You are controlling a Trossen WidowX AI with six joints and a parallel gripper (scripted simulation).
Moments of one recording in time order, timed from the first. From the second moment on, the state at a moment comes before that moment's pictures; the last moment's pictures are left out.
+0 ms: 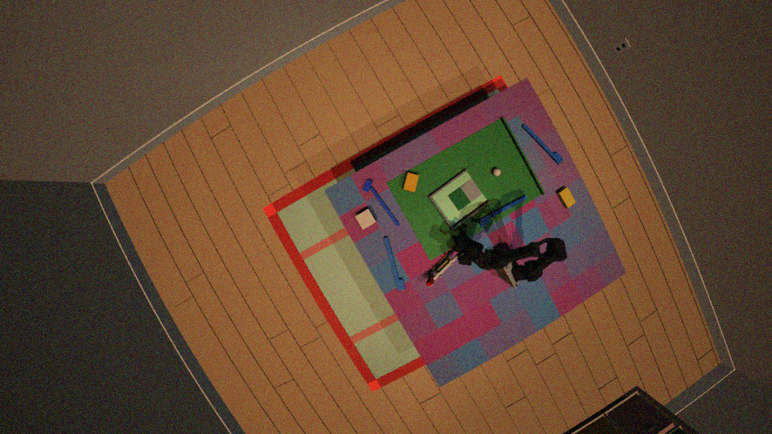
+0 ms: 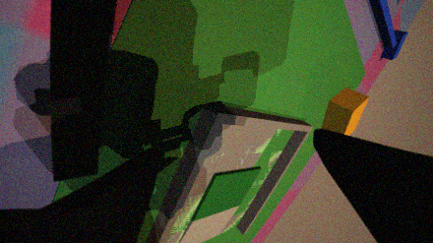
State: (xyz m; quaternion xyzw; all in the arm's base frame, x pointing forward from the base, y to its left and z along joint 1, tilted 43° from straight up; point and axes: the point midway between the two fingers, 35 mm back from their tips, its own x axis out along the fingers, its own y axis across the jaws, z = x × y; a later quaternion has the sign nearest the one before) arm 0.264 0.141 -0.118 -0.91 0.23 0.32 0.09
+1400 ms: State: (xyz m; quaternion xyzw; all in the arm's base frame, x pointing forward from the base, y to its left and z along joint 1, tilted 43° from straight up) arm 0.204 0.146 -0.128 -0.68 0.51 0.46 0.26
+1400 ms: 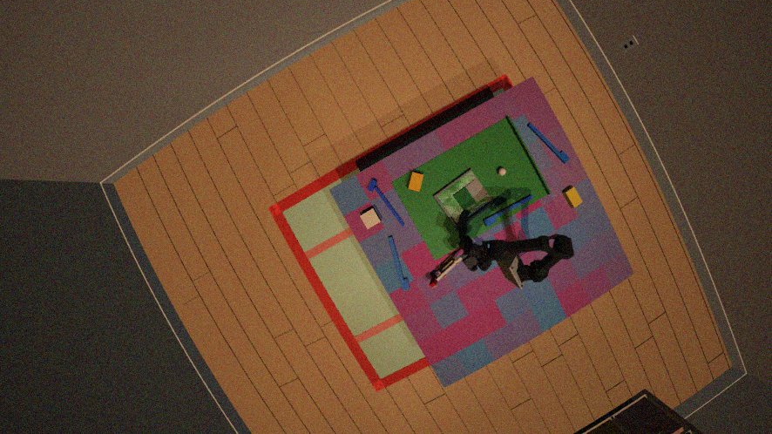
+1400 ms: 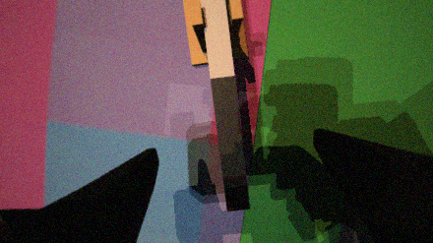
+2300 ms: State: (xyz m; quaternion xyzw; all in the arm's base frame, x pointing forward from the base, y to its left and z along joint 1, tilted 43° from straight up) arm 0.210 0.117 -0.158 -0.67 0.52 0.46 0.26
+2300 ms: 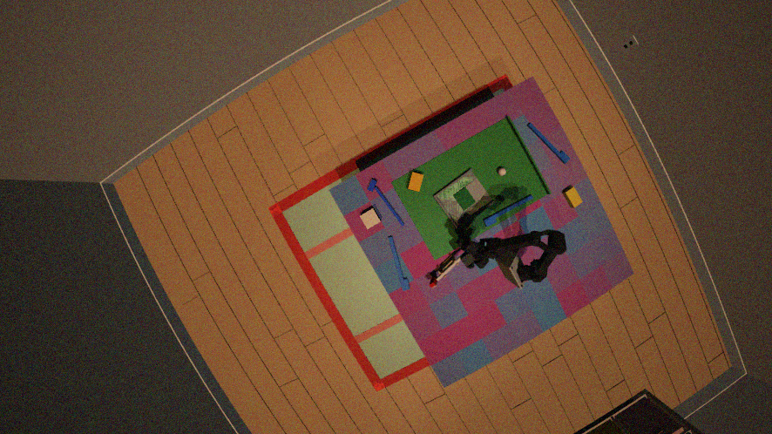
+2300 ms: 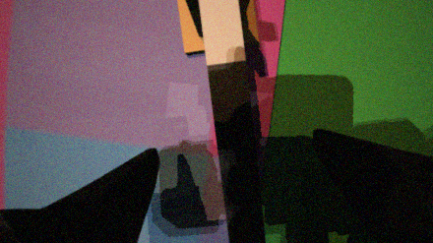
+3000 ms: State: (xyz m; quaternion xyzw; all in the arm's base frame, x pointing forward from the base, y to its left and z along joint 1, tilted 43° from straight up) arm 0.210 0.117 -0.158 -0.67 0.52 0.46 0.26
